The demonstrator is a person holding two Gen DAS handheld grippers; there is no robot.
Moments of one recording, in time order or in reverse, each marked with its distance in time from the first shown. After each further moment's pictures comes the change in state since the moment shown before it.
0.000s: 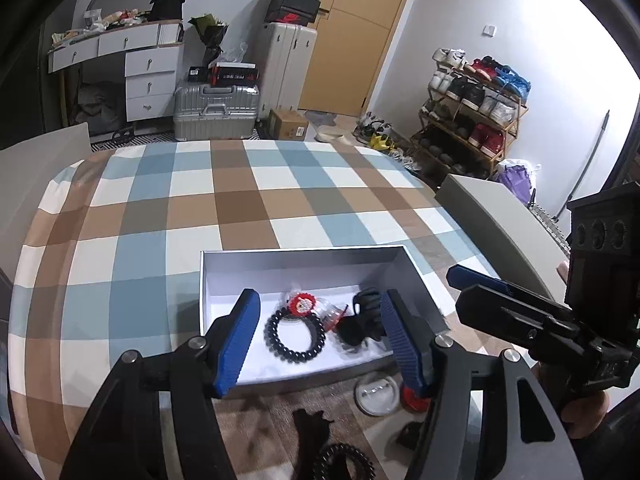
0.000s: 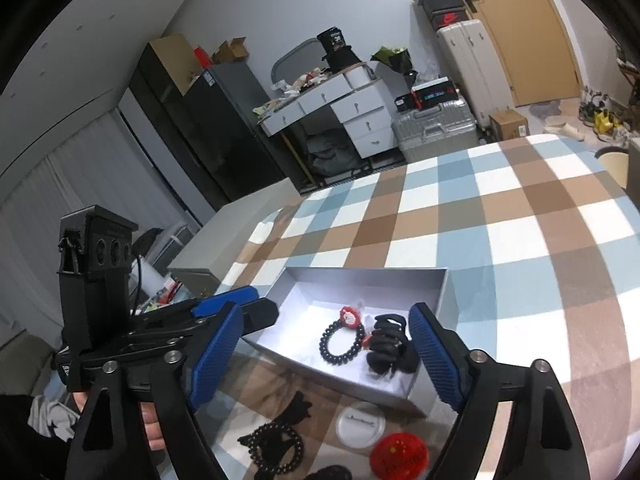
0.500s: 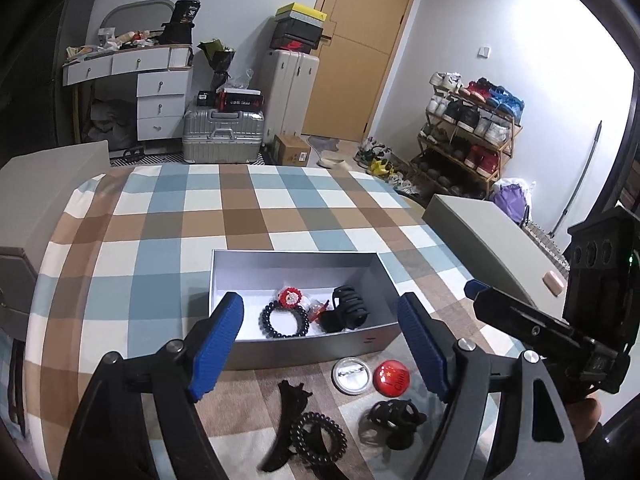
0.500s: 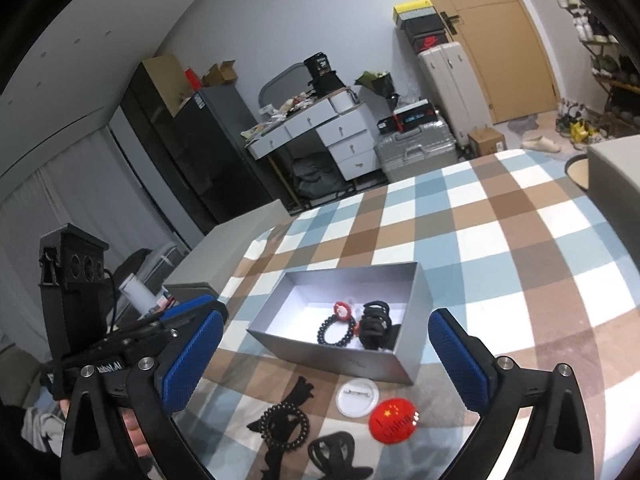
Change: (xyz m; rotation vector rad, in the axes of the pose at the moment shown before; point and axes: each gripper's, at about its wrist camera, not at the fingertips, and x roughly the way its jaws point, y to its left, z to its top) left arm -0.039 -0.015 -0.015 -0.012 -0.099 0.023; right arm -0.049 0.012 -0.018 0.014 -0.092 -0.068
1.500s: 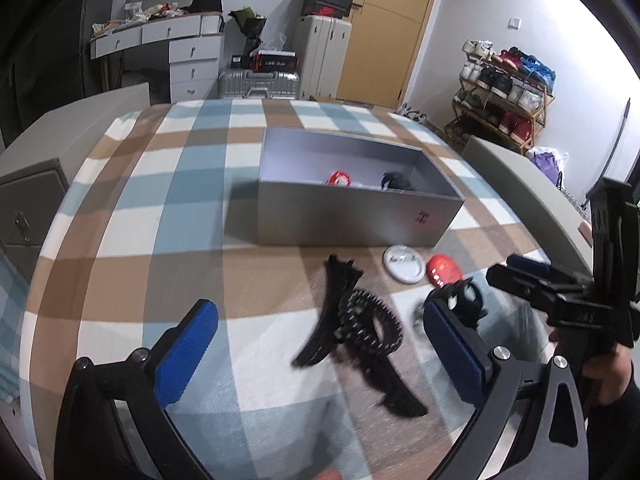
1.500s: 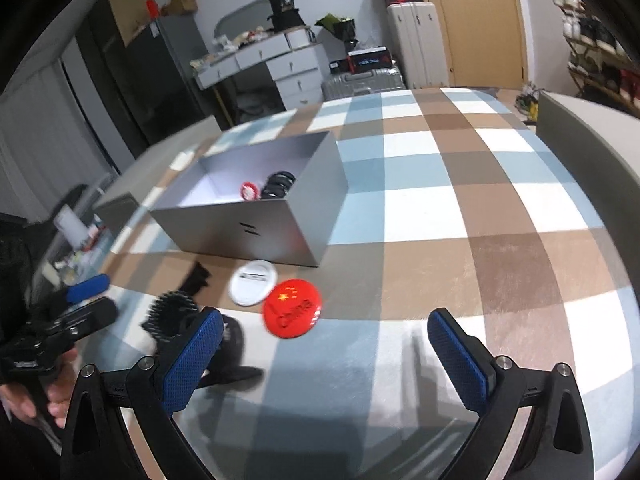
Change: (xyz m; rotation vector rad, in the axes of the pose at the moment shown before) left arm -0.002 0.016 -0.084 -0.025 0.109 0.129; right arm 0.016 -0.035 -0.066 -0.092 0.235 -0.258
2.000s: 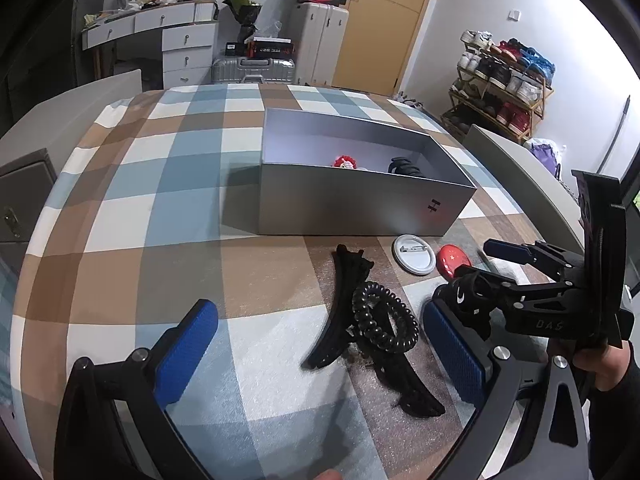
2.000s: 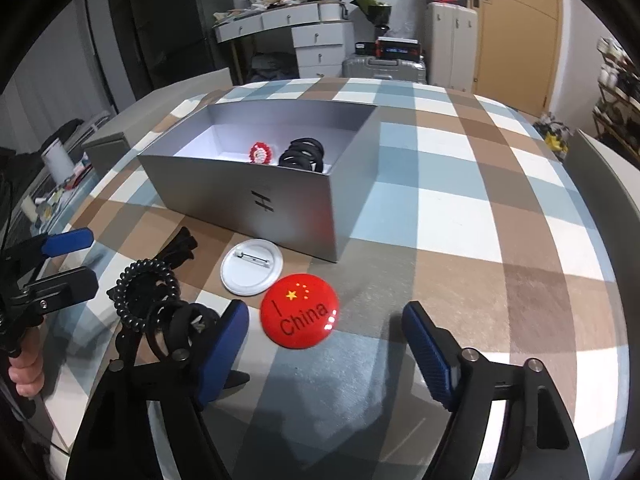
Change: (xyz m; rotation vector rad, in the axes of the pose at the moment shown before) left arm 0.011 0.005 0.000 0.007 0.047 -0.030; right arm 0.032 0.029 0.003 -0.194 0.092 -0.065
